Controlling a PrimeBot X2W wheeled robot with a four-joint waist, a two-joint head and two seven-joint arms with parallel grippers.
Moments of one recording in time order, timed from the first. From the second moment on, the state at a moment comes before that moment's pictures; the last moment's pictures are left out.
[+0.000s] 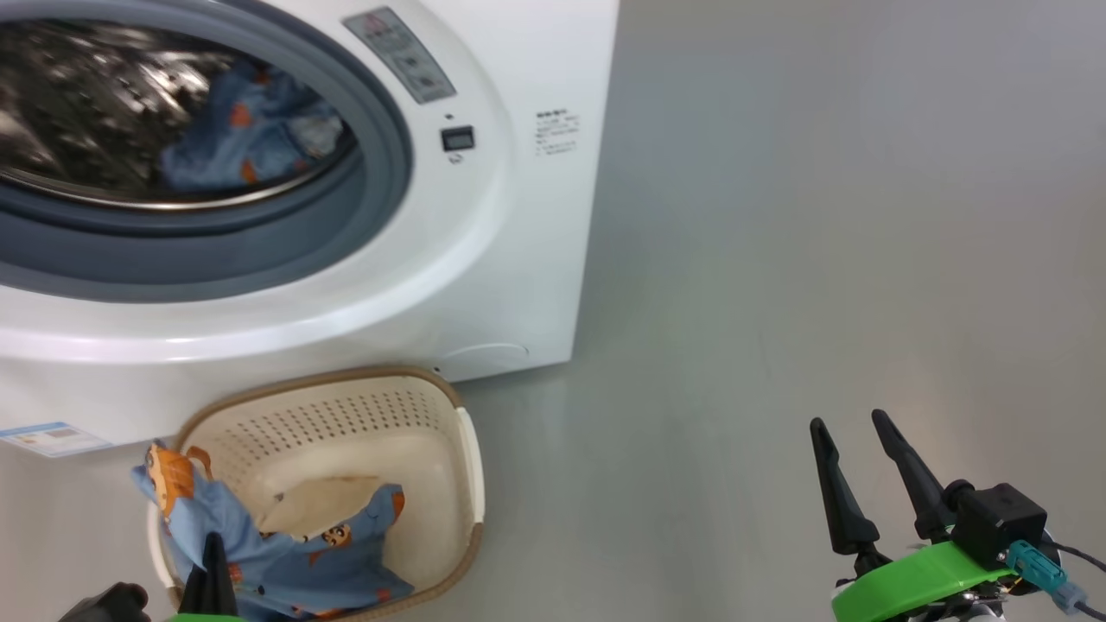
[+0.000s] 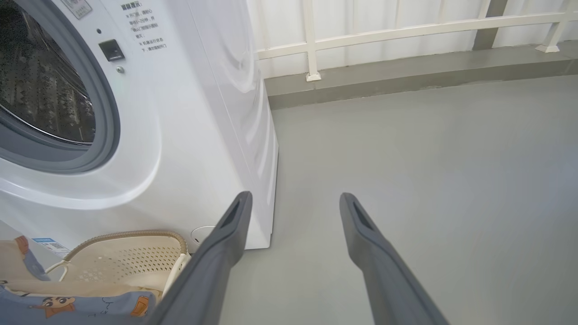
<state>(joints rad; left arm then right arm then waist) -0.10 0.04 0.08 0.52 -0.49 -0.08 -0.25 -0.05 -0.06 0.00 0.17 0.22 0.13 -0.26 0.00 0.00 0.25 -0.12</state>
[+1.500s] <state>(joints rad) 0.18 0.04 0.03 0.09 -0.51 0.01 -0.25 0.09 -0.07 0.01 0.18 0.21 0.13 -0.26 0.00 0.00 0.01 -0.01</state>
